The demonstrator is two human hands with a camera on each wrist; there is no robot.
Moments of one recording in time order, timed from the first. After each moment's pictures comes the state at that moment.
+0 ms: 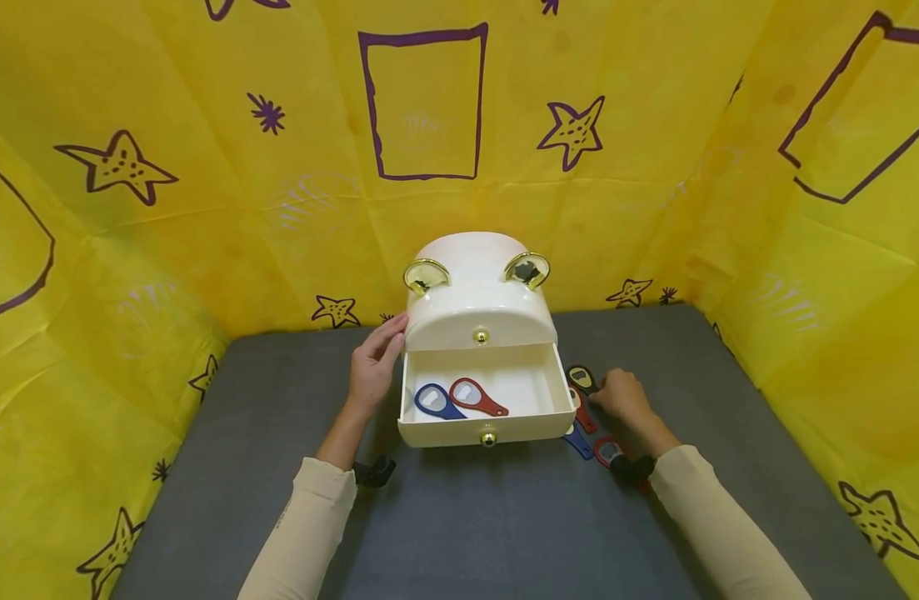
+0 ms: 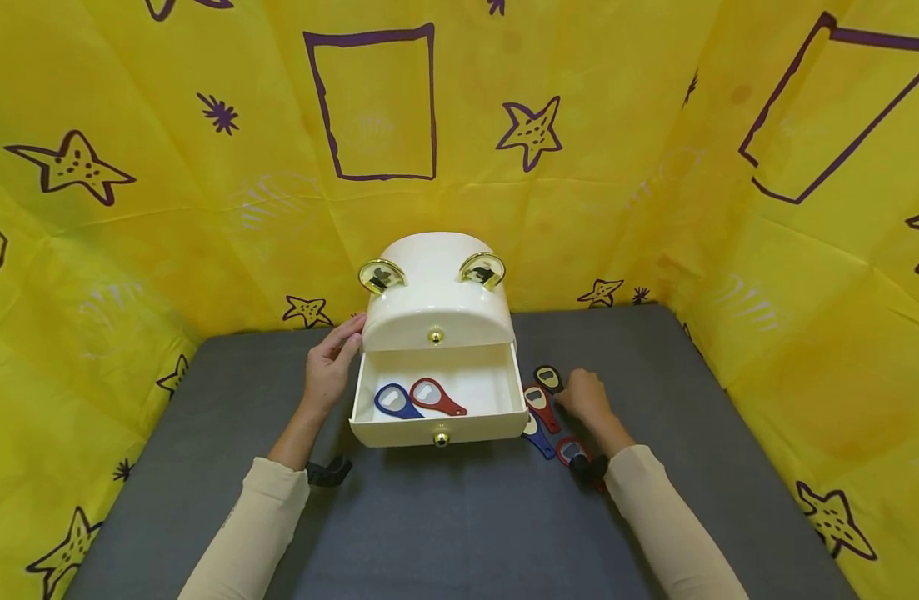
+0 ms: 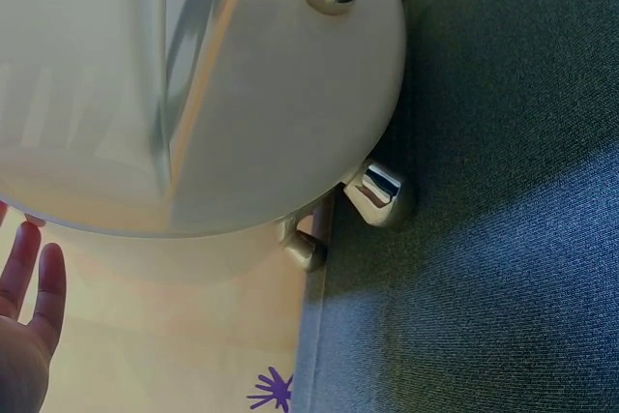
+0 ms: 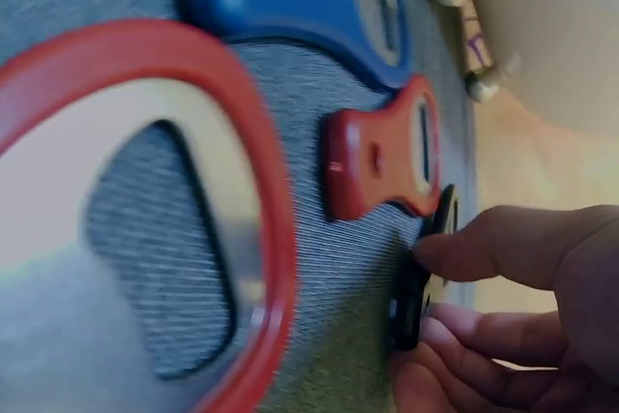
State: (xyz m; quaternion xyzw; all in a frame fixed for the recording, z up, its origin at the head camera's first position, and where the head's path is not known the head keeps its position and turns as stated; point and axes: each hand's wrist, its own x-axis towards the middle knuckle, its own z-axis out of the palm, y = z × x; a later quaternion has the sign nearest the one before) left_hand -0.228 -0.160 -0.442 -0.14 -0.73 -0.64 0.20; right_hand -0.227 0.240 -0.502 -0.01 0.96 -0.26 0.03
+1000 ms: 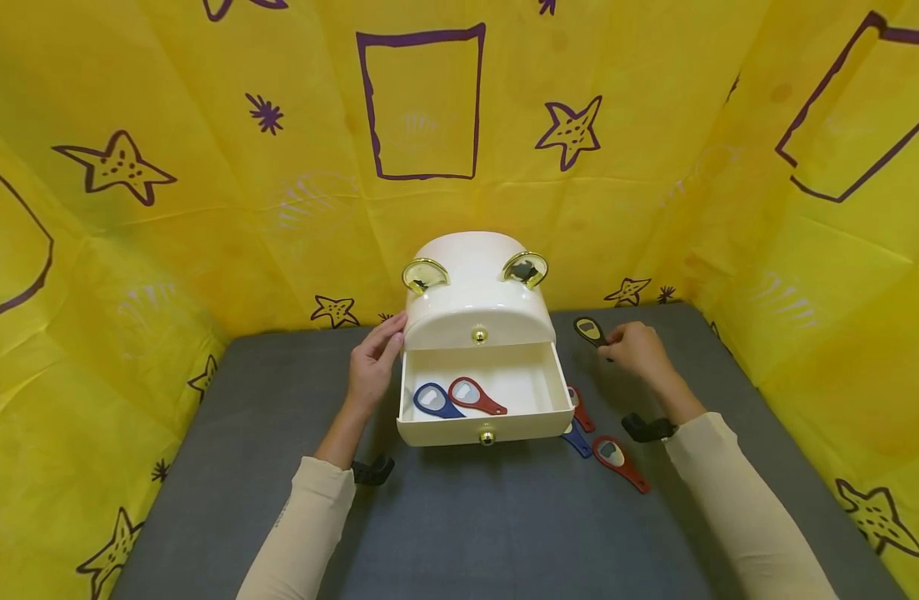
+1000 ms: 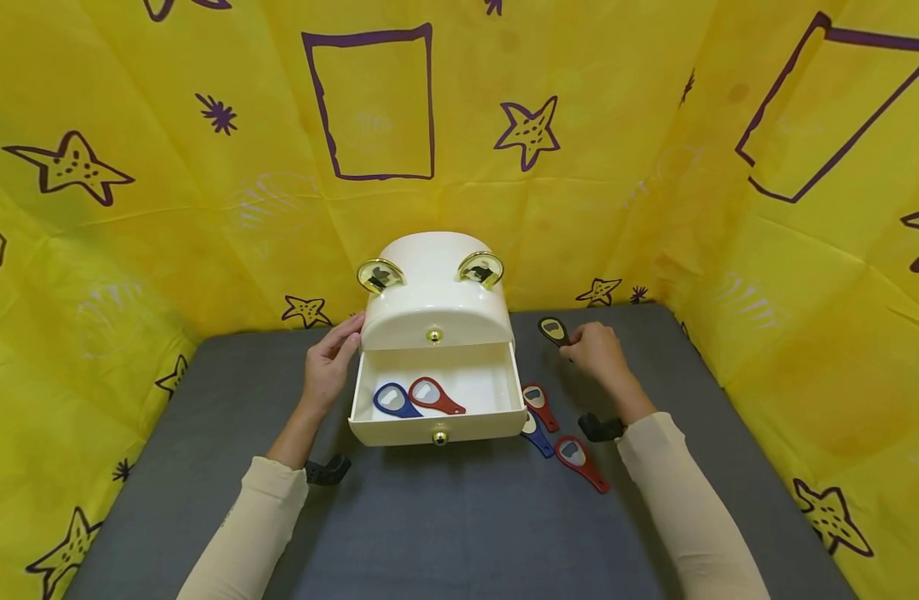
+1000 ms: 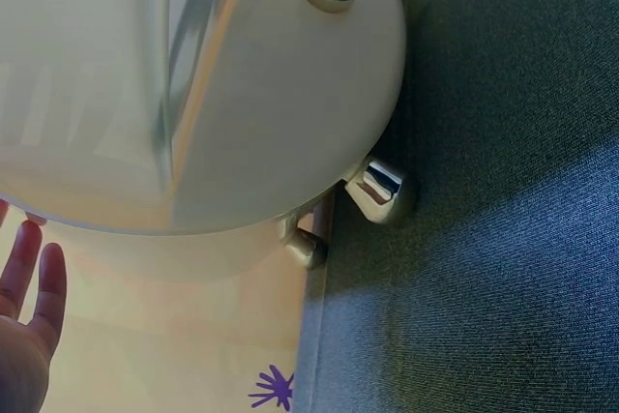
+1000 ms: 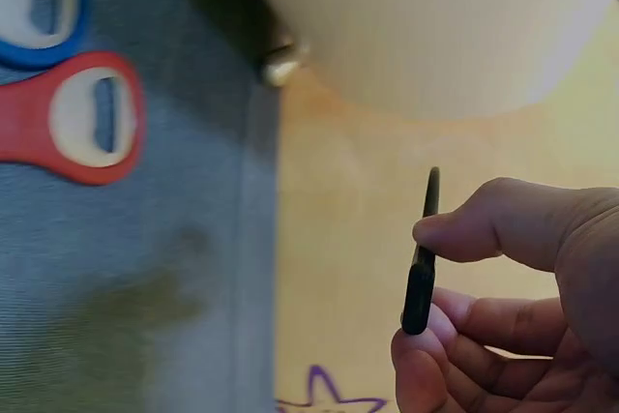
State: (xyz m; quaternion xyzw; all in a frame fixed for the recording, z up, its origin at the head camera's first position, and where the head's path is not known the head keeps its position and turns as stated) left_hand -0.229 -0.160 -0.441 -0.14 -0.72 -0.65 0.20; right_hand -0.247 0.252 -0.422 -0.02 0.96 -0.27 -0.01
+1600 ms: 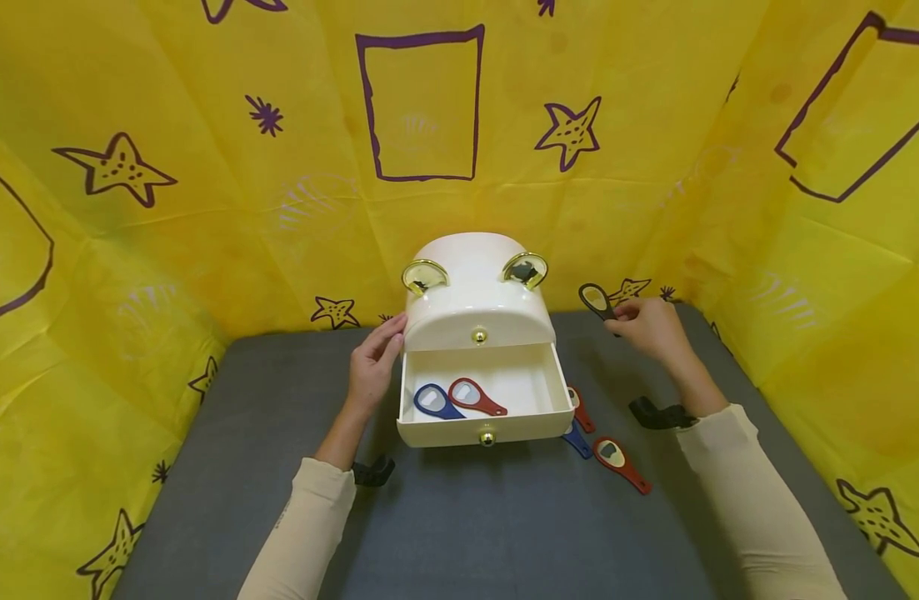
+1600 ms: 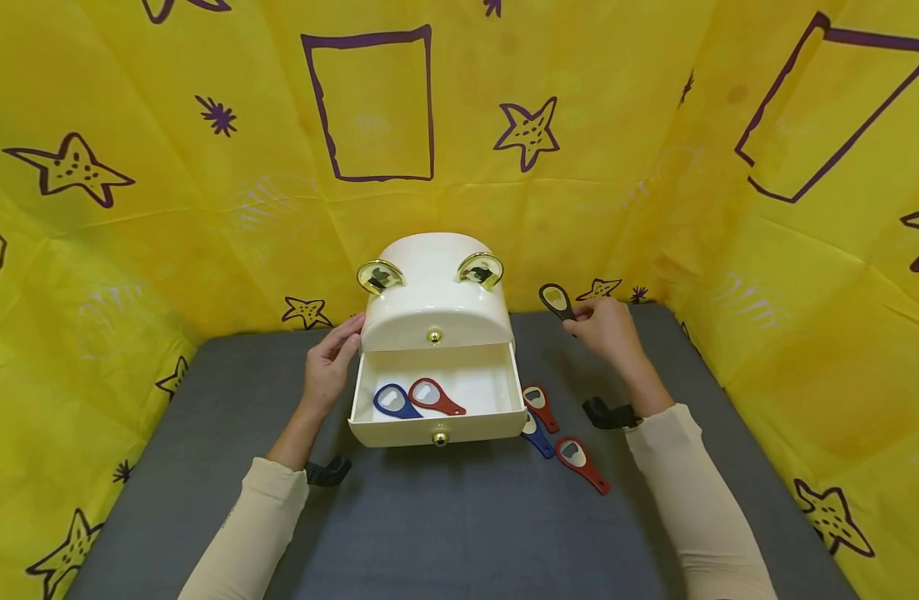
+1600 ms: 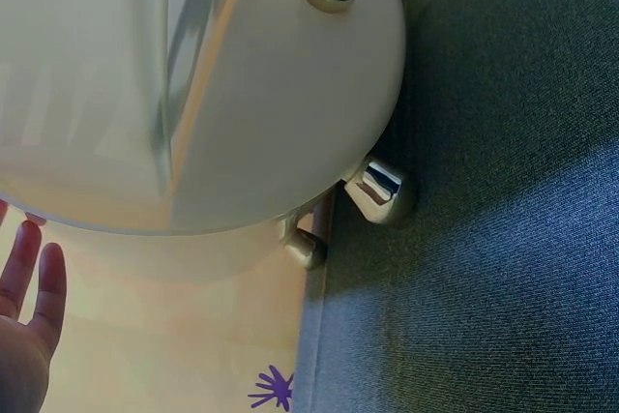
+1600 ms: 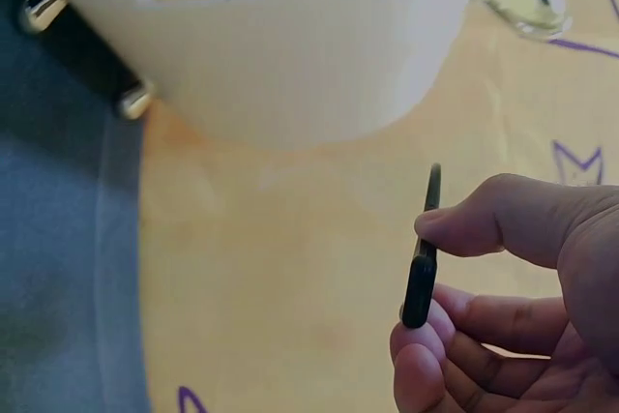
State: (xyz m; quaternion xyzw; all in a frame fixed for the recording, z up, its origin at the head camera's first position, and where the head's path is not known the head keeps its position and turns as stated) left_hand -0.229 -0.160 -0.442 -0.15 -0.72 -0.65 0.20; right_hand -0.236 0.249 -0.363 -0.03 0.95 -0.30 -0.04
